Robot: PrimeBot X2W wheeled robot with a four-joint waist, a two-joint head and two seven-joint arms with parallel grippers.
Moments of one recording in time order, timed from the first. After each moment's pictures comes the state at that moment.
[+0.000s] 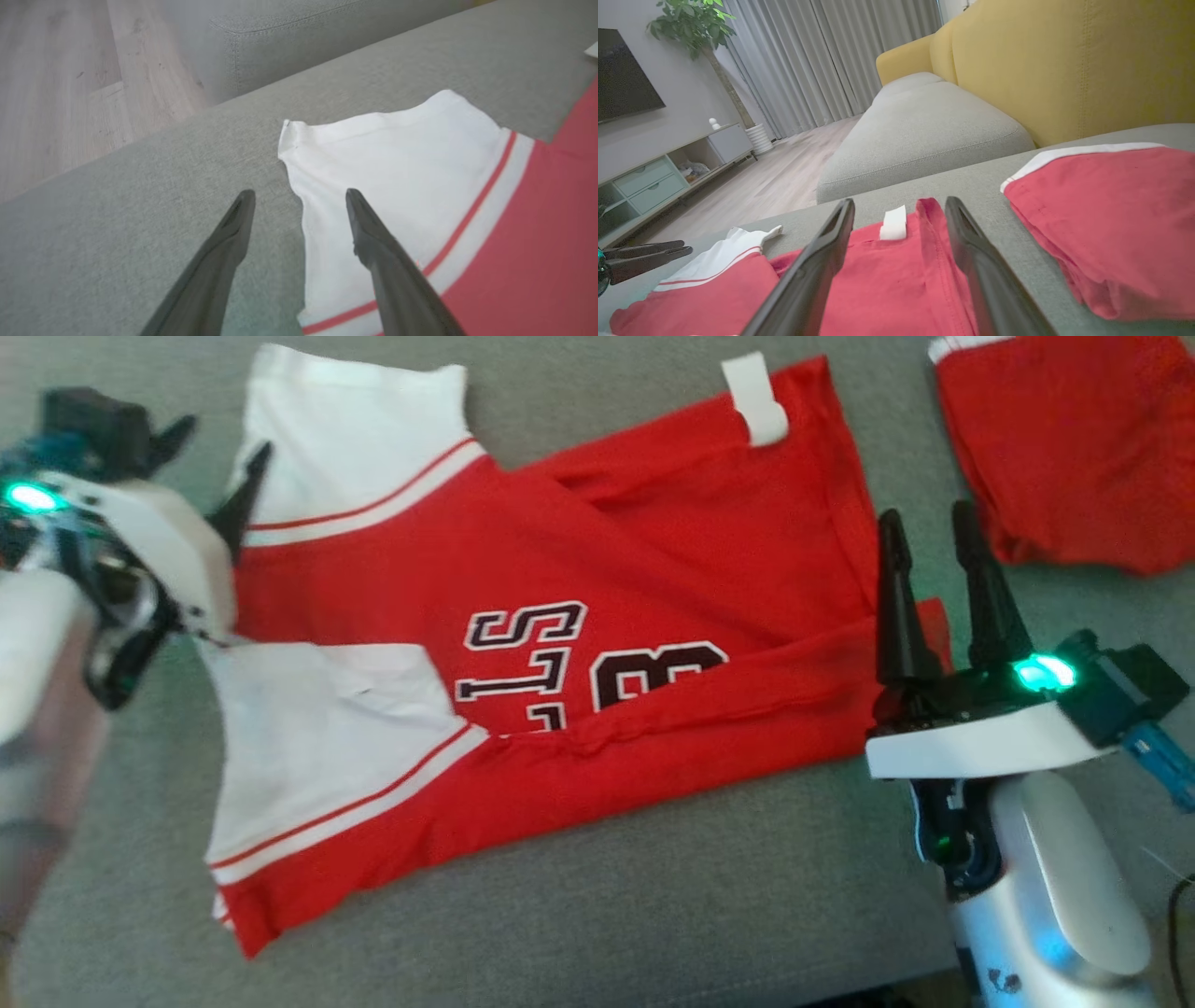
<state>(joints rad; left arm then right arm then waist) -0.88 0.53 -0.65 0.58 -0.62 -0.13 0.25 -0.28 -0.05 0.15 0.14 0.35 0.13 -0.25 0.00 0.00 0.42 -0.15</state>
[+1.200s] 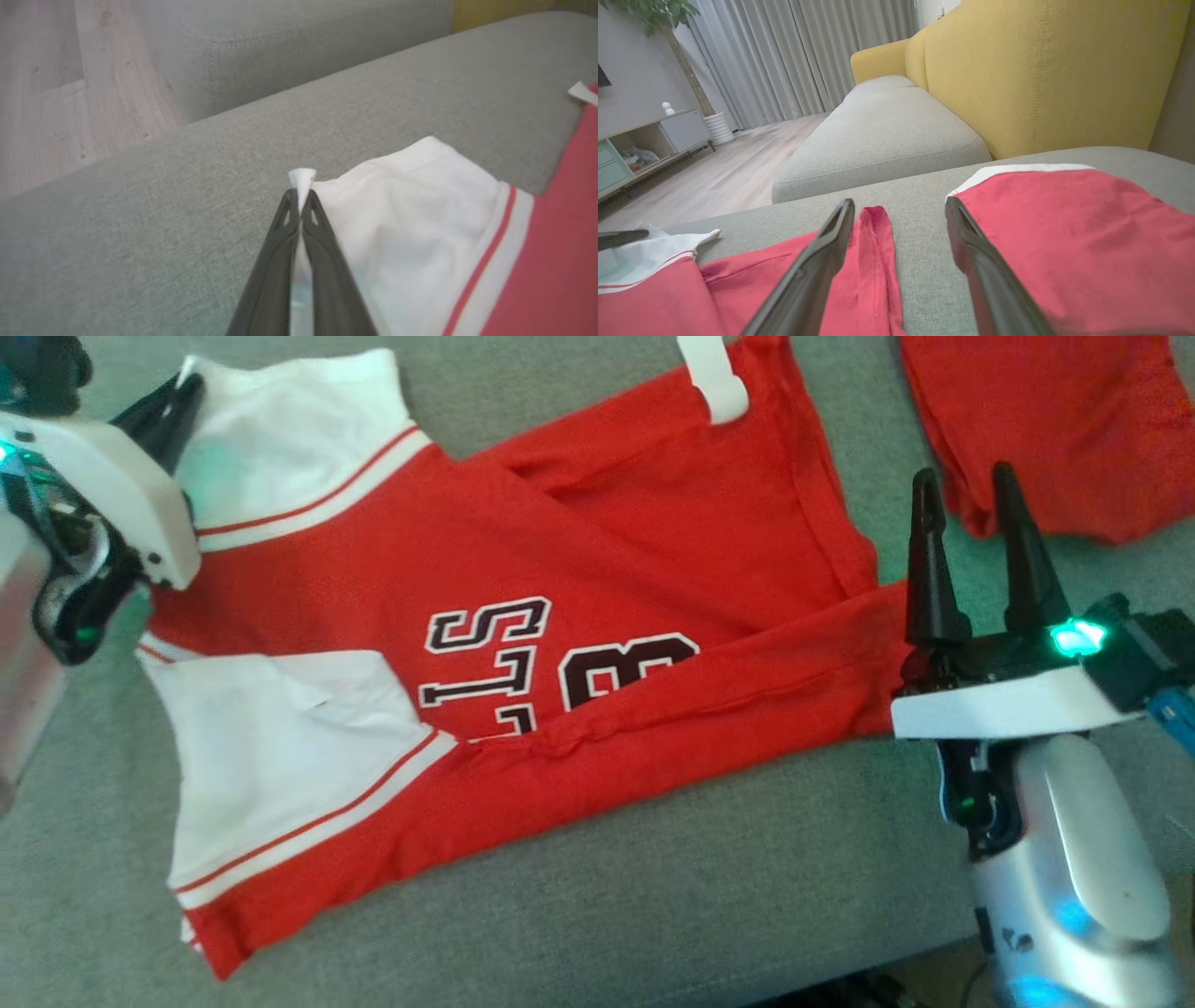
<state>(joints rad) -1.10 0.63 -1.01 0.68 -0.98 -0.13 0.17 -0.34 -0.05 0.10 0.16 0.29 0.13 -0.25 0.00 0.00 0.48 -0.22</state>
